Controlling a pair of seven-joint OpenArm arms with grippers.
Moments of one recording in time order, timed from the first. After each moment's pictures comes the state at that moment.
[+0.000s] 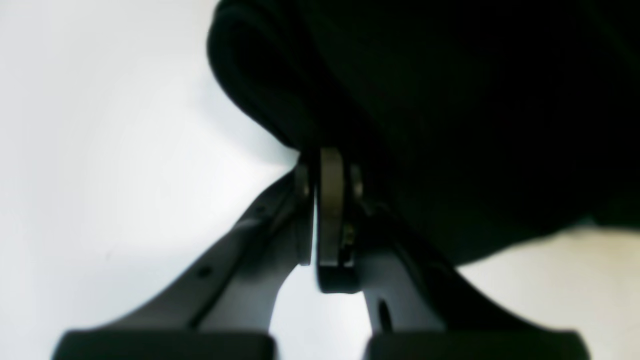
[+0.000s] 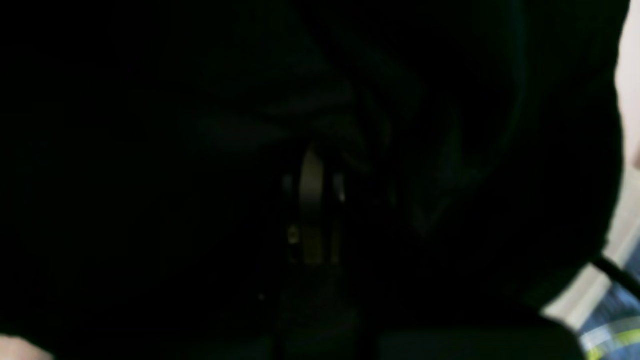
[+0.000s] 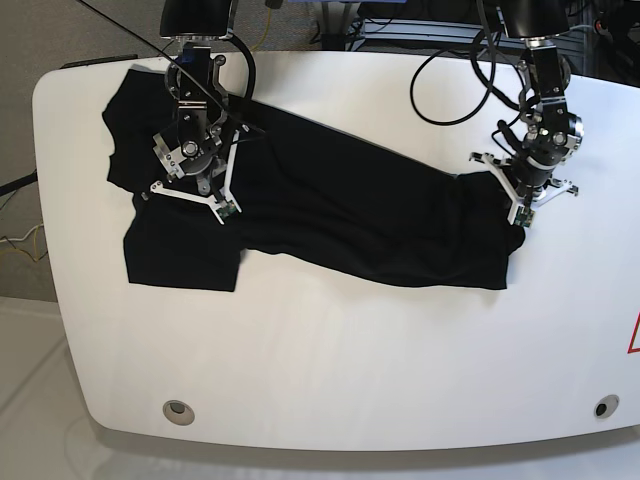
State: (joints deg) left arm 7.9 -11.5 -16.1 87.9 4.4 -26.5 33.3; right arm -5.5 -1.5 4.8 96.1 -21.2 35.7 -65.1
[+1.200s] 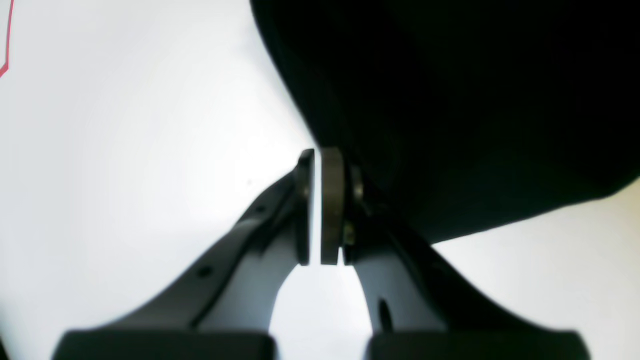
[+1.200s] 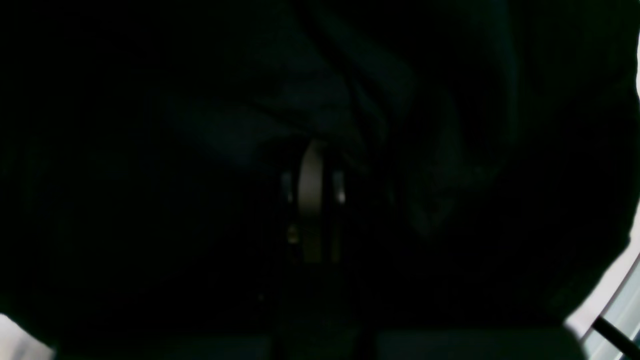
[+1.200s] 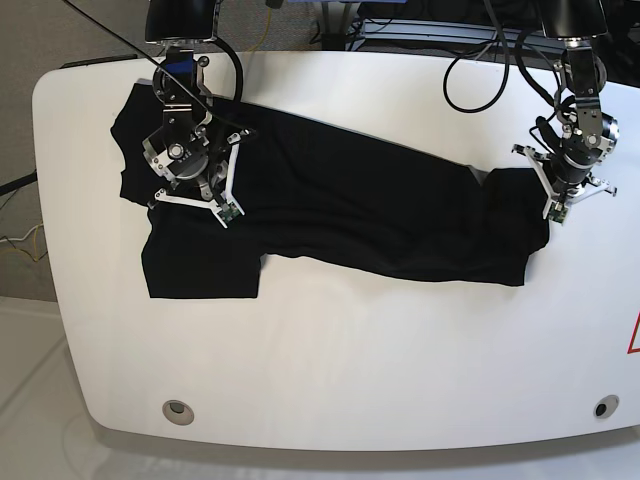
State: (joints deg) left arm 9.4 -21.4 -16.5 87.5 4.9 -26.7 35.0; right arm -5.8 3.4 3.8 95.1 -14.4 36.6 -59.4
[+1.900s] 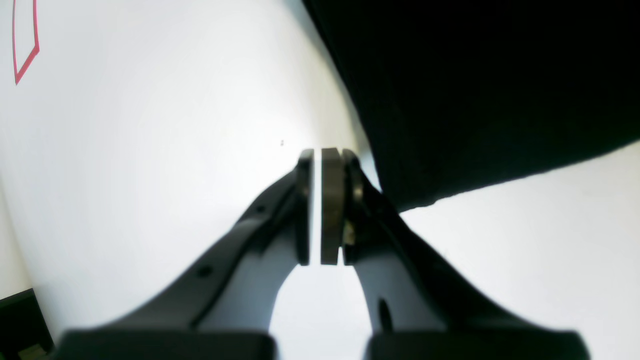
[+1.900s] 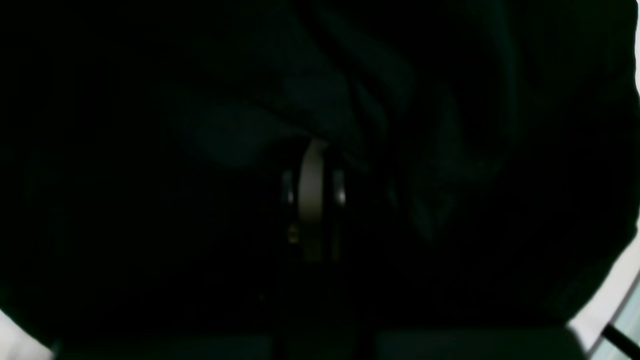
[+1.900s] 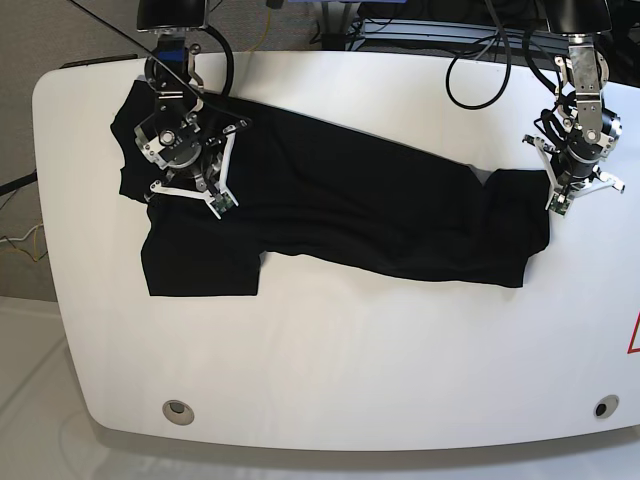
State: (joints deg) left arm 10.8 -22.3 -16.4 87.4 11.8 -26.9 34.6; right arm -9.1 5.7 4.2 96.0 -12.9 36.1 -54.3
